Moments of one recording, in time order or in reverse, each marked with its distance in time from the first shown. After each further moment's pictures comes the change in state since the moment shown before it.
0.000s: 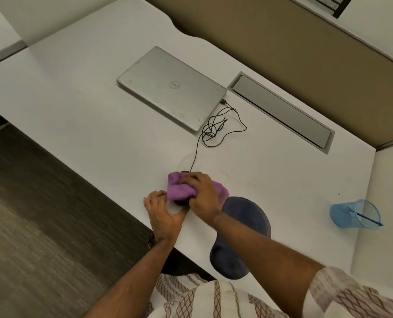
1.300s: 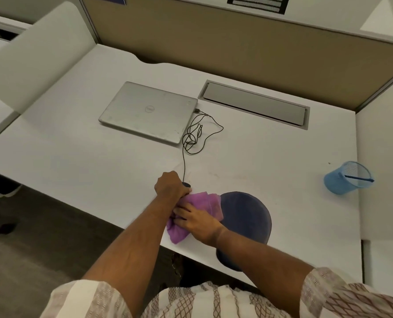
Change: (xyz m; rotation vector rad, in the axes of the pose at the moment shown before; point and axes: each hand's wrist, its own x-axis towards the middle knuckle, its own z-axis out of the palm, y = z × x) left_hand 0.094 0.133 -0.007 0.785 -0.608 0.011; right_hand -0.057 0.015 0.012 -0.574 -0.167 -0.463
